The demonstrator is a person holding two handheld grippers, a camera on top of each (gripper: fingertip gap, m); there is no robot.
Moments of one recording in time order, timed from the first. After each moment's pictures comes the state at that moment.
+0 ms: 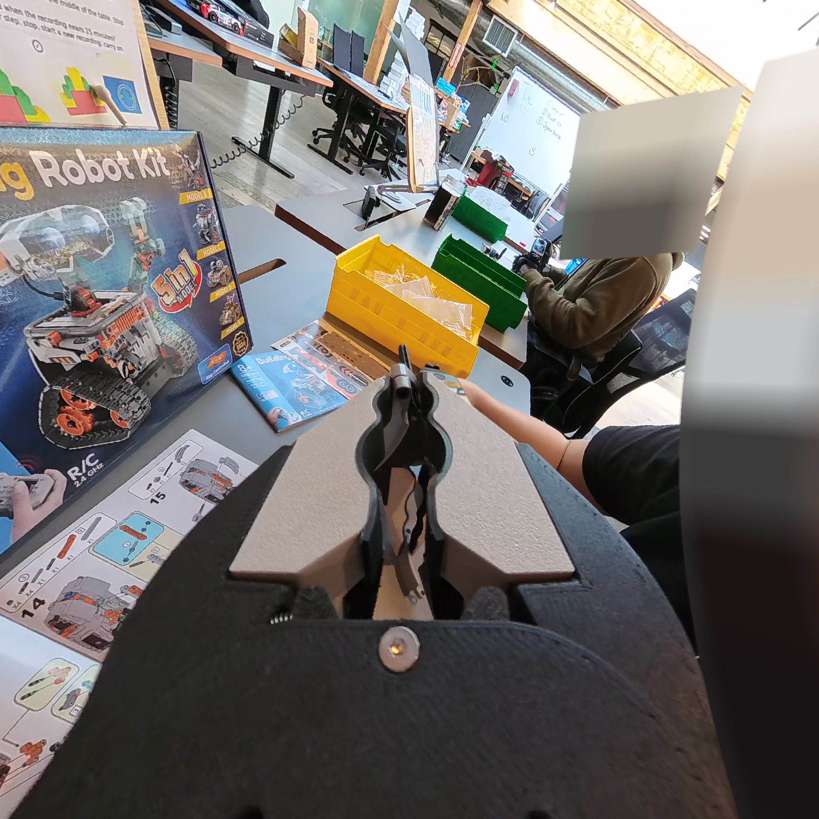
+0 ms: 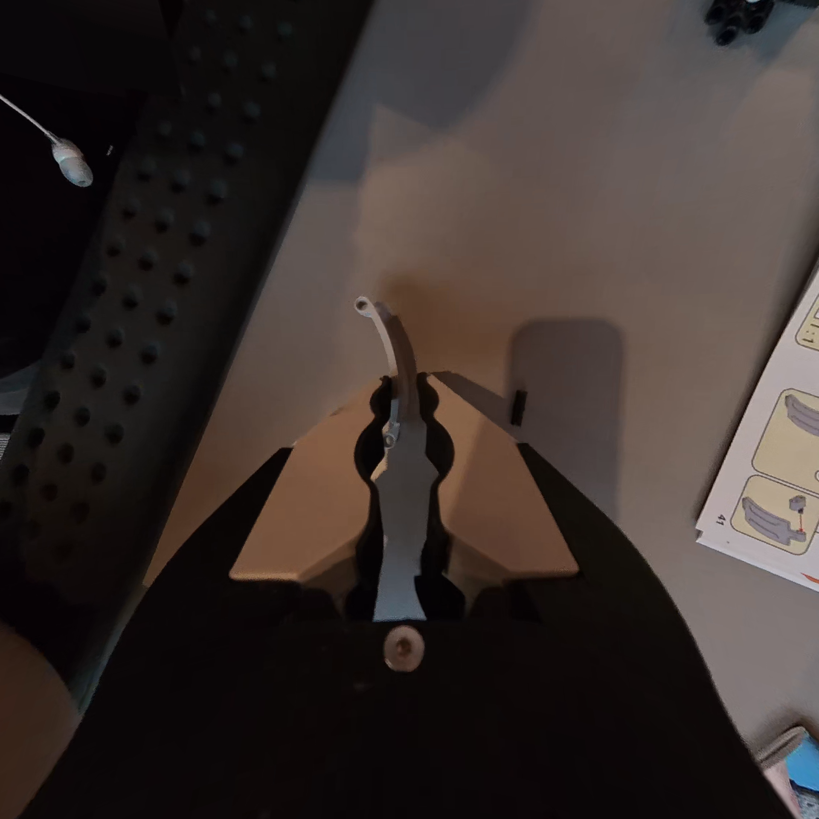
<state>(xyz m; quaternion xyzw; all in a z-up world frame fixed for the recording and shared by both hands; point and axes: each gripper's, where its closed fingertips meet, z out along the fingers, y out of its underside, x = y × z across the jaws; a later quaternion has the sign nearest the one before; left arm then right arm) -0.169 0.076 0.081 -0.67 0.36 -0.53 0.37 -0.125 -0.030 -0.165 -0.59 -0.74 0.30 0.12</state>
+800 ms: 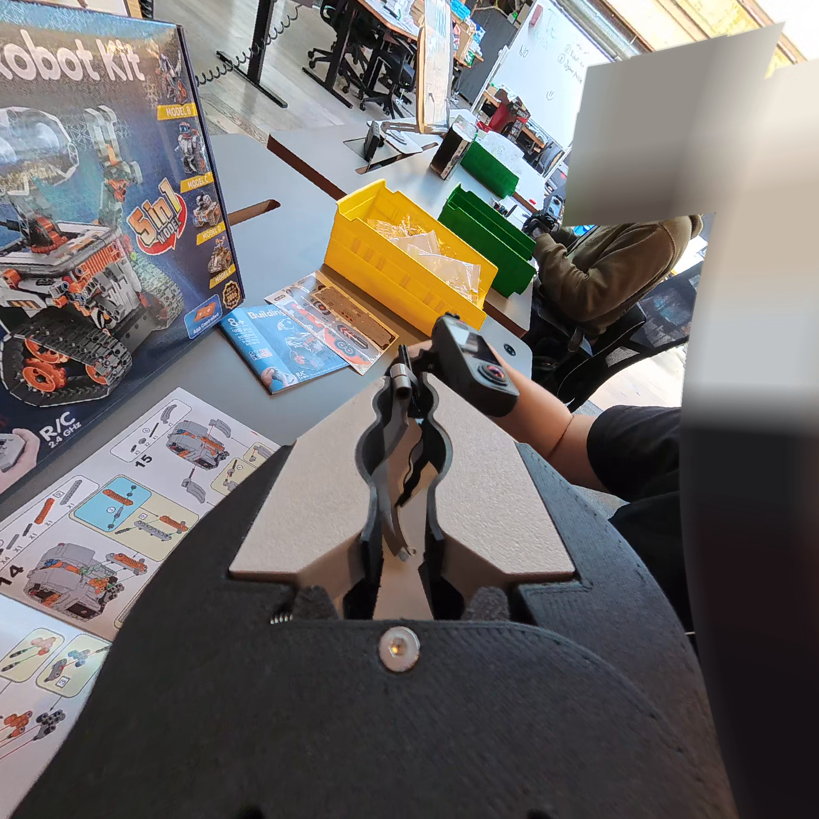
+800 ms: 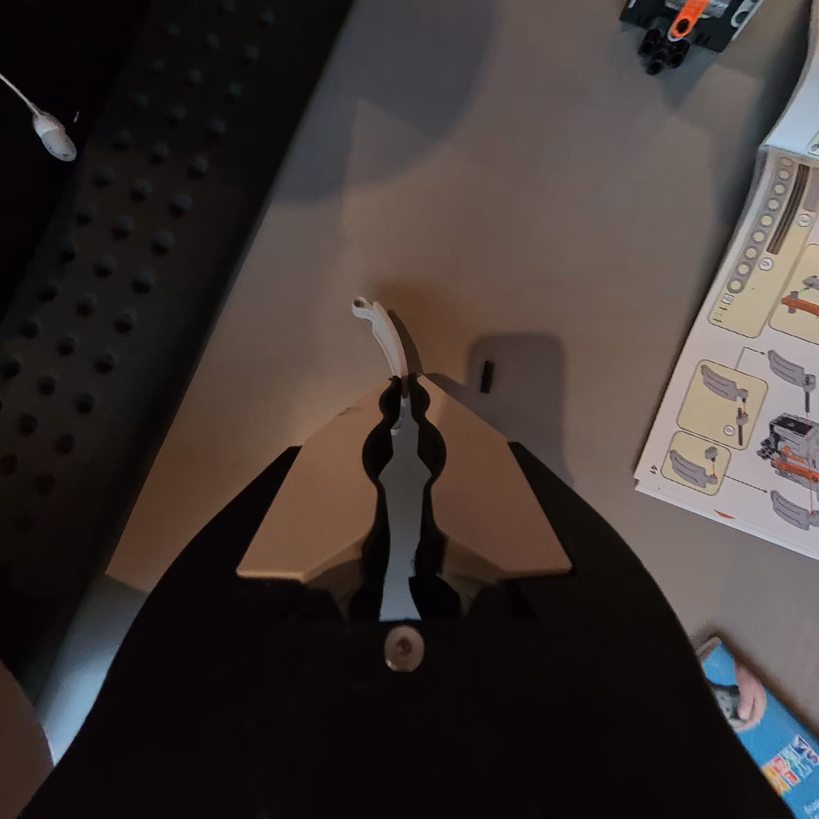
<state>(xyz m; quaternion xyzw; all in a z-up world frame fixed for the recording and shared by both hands) -0.161 0.077 0.055 -0.70 0.37 -0.52 0.32 -0.111 -0.015 -0.154 -0.58 -0.75 0.28 0.17</state>
